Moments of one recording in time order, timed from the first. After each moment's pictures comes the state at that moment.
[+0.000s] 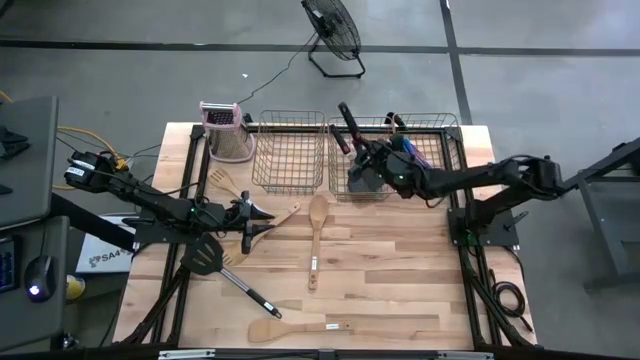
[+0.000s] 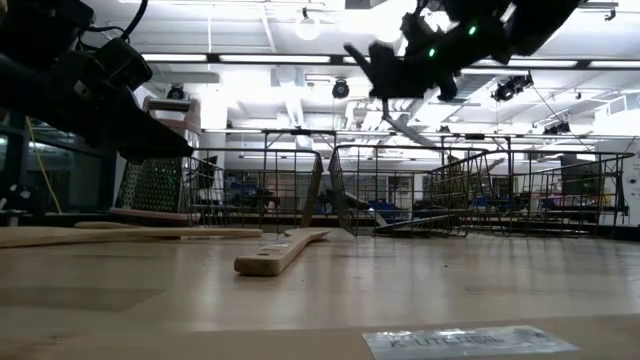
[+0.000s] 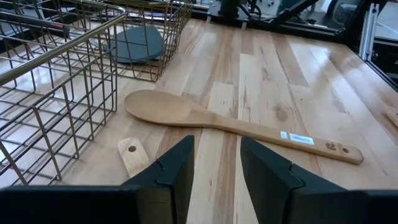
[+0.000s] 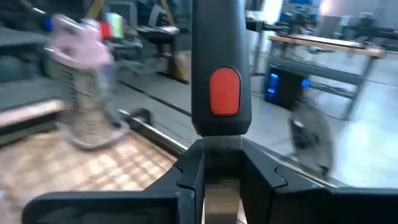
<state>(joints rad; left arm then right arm) -0.25 0.99 0.08 0.65 -0.35 -0.24 -0.18 1.40 0.72 0.54 0.71 0.08</state>
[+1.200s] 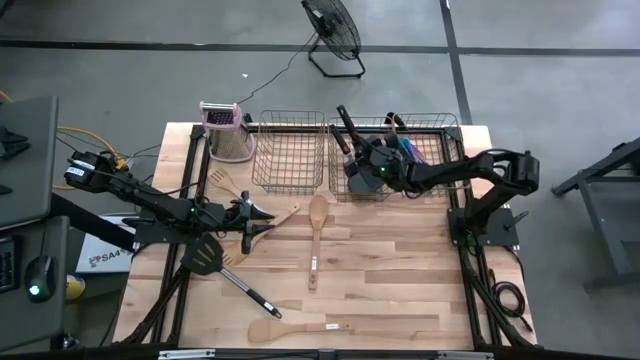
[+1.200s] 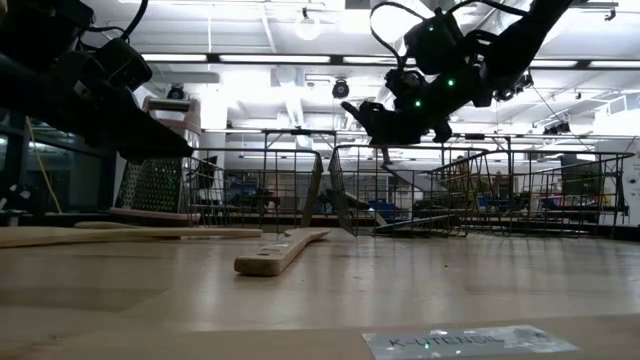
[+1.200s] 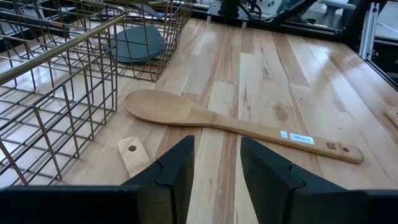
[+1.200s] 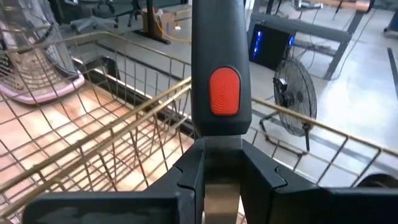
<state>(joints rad) -0.25 0.99 0.08 0.65 -0.35 -0.24 -0.31 1.58 0.72 0.52 0.65 0.19</state>
